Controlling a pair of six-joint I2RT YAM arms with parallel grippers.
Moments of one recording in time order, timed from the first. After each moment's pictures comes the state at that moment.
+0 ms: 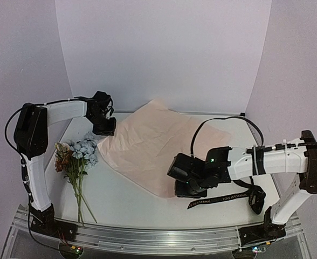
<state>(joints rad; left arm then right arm) -0.39 1.99 1.60 -0.68 0.08 -0.34 1.23 1.64 1.17 -0.77 0.28 1.20</state>
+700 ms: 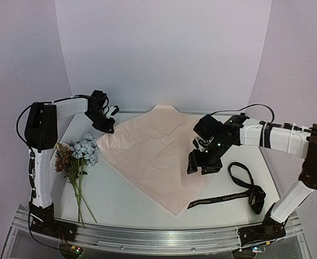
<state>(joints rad) -0.30 2.18 1.81 -0.74 0.23 0.14 0.79 1.60 1.24 -0.90 -0.13 0.69</state>
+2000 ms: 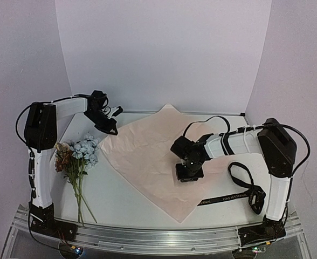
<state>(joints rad) -0.30 2.17 1.81 -0.78 0.40 0.23 0.87 1.97 1.27 -0.64 0.09 0.71</state>
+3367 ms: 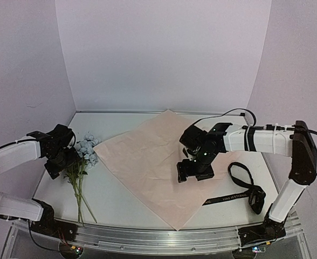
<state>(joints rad) -0.34 1.15 0.75 -0.81 -0.28 -1.04 0.88 1.74 1.27 -0.87 -0.06 0.66</state>
